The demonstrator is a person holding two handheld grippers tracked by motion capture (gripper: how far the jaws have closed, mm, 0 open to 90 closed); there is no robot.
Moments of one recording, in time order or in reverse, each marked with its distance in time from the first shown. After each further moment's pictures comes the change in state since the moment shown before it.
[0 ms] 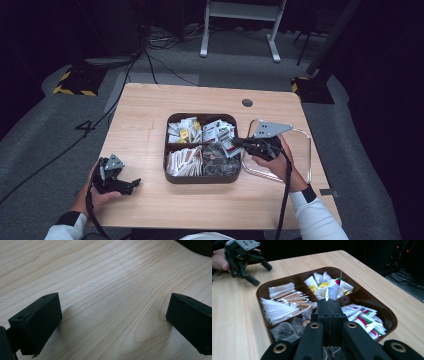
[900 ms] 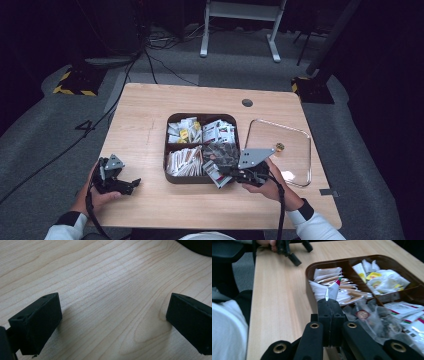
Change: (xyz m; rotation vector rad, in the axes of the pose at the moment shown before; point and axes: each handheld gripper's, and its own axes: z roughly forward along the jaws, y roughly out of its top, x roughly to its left) left arm 0.000 0.000 0.000 0.000 0.001 -0.001; right arm 0.065 -0.013 0.014 0.092 0.183 -0.111
